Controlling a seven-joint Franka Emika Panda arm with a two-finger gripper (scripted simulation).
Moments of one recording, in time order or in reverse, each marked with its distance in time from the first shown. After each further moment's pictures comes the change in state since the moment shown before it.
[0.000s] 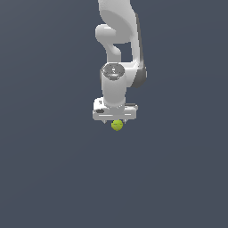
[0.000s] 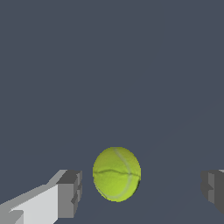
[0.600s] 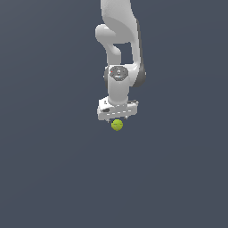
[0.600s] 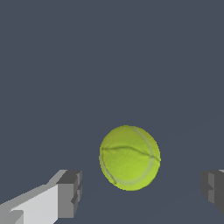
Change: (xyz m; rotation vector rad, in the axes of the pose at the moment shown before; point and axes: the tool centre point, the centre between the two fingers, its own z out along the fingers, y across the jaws) arm -0.036 -0.014 0.031 -0.019 0.009 -0.177
